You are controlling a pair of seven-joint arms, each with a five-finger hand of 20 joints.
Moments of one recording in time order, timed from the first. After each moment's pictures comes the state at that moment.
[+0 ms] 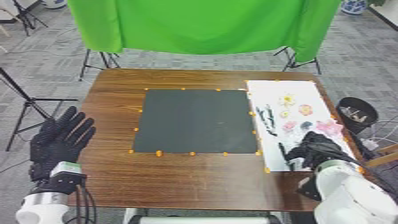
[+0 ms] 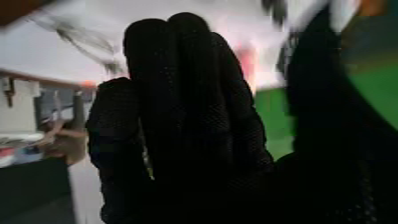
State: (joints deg) left arm 132.4 -58.0 -98.2 -125.0 19.9 12.2 24.9; right arm -113.1 -49.1 82.4 -132.4 -121.3 -15.7 56.7
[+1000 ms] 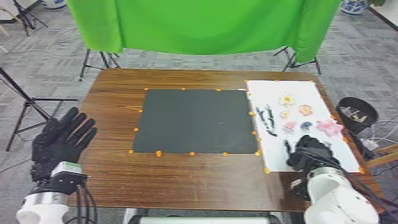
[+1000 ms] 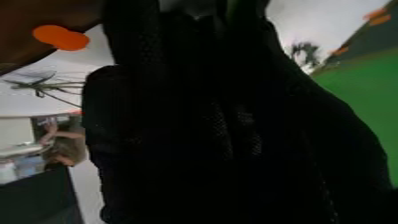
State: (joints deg) left arm 132.4 -58.1 -98.2 -125.0 19.6 12.3 24.0; right arm -114.8 -53.4 80.7 -124.9 -127.9 -2.7 47.5
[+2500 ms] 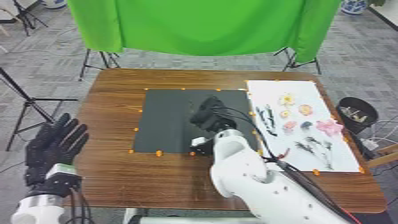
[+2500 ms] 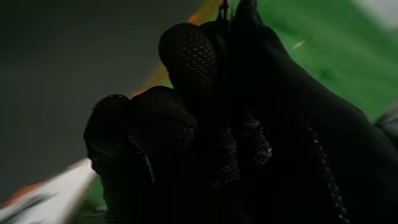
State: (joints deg) left arm 133.0 -55.9 -97.7 -123.8 16.5 16.1 26.4; right arm -68.9 -66.9 35.9 -102.6 -108.5 25.6 40.5
